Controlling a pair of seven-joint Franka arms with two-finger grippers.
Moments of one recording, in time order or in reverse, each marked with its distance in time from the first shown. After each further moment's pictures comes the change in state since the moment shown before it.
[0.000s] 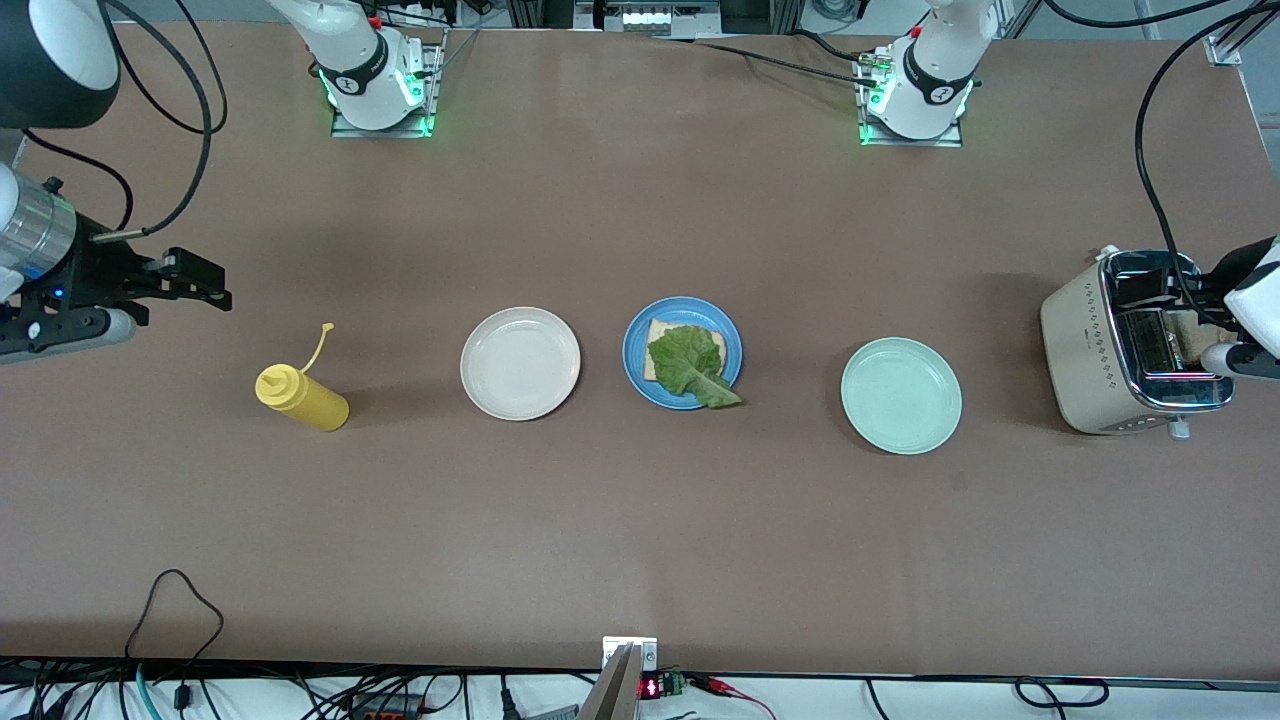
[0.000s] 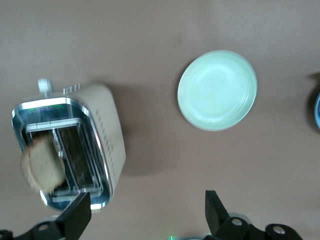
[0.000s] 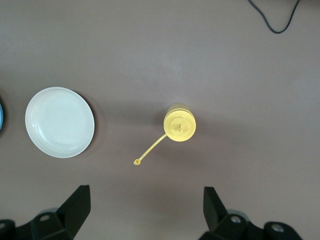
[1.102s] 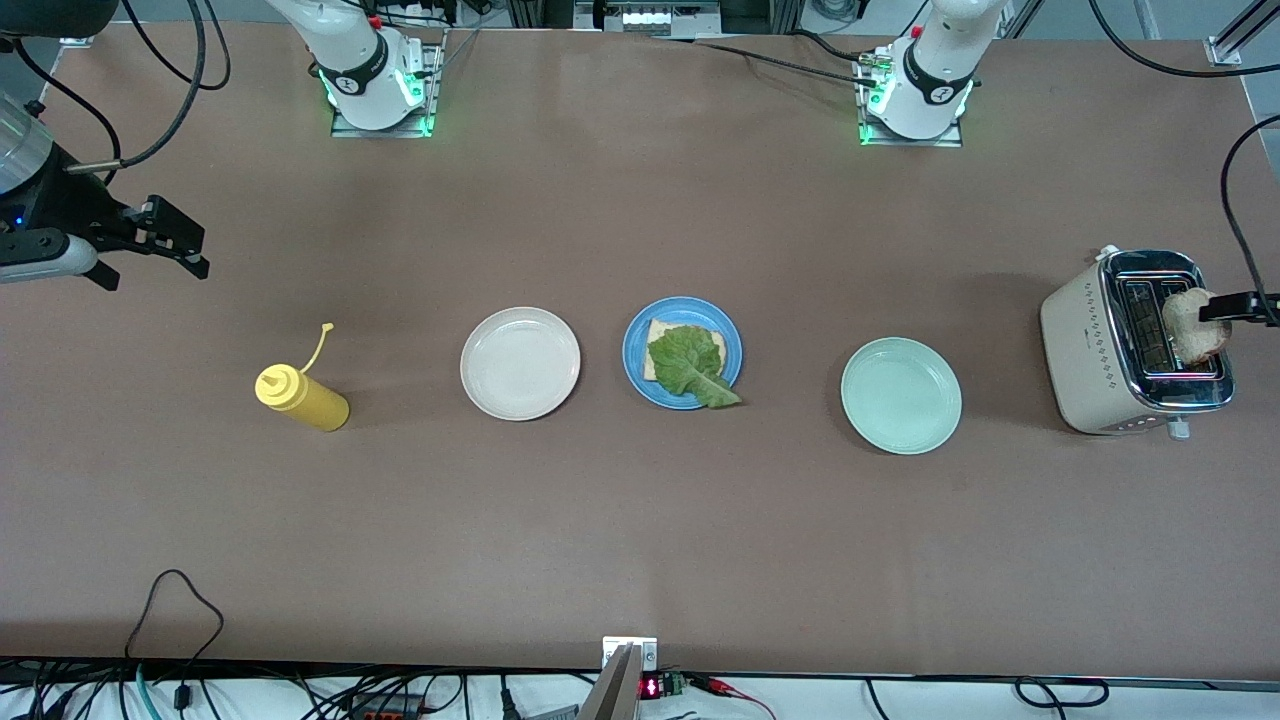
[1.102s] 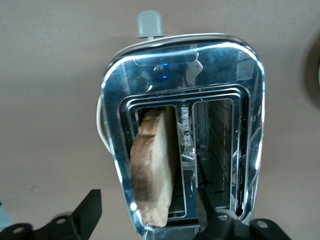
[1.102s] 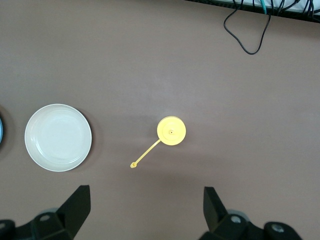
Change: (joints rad) left arm 0.368 0.078 -0.026 -0.291 0.144 0.358 0.261; right arm -0.006 -0.153 -0.009 -0.135 0.001 0.108 0.006
